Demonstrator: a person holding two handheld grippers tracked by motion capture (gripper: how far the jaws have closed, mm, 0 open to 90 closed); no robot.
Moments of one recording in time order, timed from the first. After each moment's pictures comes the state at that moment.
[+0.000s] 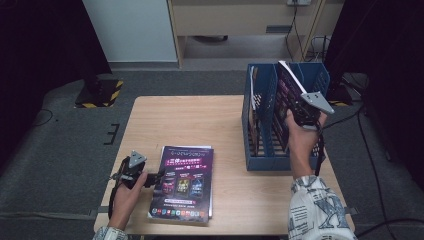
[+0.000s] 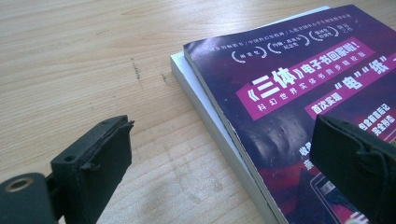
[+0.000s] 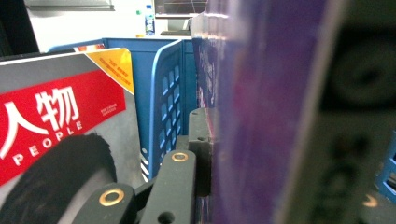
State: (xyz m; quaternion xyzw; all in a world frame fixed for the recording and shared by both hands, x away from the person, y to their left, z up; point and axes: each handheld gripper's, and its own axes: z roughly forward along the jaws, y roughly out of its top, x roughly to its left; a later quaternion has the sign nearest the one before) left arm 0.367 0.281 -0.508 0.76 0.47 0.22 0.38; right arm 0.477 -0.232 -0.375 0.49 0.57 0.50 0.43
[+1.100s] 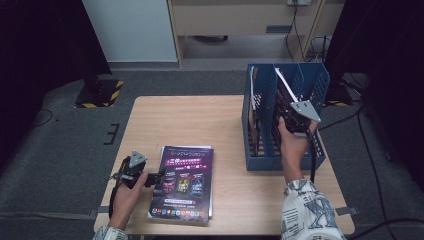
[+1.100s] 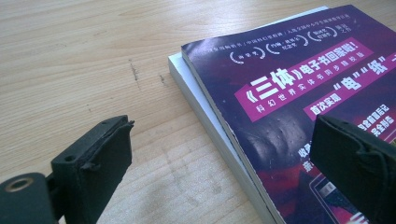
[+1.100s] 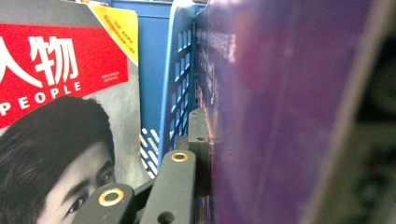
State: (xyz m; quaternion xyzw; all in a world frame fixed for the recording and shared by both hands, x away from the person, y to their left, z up) left arm 0.368 0.280 -0.509 0.77 0.47 0.22 0.38; right arm 0.478 -0.216 -0.407 0.48 0.58 0.48 0.45
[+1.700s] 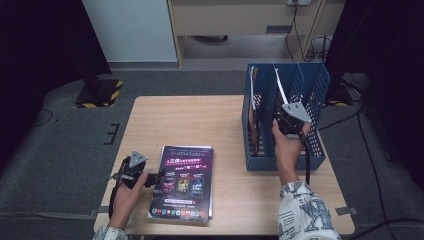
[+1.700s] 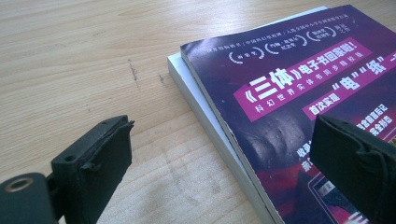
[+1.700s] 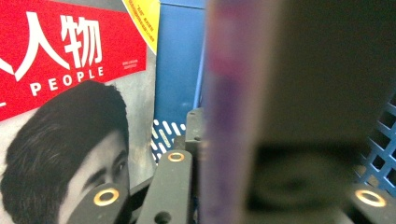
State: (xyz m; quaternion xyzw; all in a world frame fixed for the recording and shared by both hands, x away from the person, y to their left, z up) left arm 0.368 0.280 -0.508 0.77 0.47 0.22 0.38; right arm 0.476 -0.198 -0.411 0.47 0.59 0.46 0.46
